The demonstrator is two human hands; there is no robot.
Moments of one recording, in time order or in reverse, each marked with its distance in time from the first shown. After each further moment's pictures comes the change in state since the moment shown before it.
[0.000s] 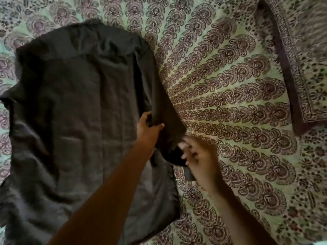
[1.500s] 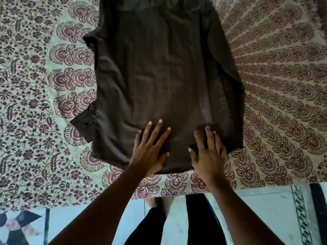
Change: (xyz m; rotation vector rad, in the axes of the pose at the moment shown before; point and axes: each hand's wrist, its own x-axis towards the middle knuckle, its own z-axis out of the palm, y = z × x) left_hand -0.147 -0.182 -0.315 1.424 -0.208 0.745; right_hand -0.218 -0.043 0.203 -0.775 -0.013 0.033
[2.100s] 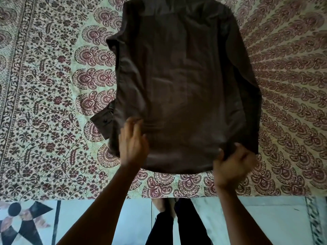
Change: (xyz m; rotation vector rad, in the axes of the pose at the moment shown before) left_hand -0.021 -0.060 -0.035 -0.260 0.514 -0.379; right_hand -0.013 -0.018 -0.006 0.244 0.489 0.435
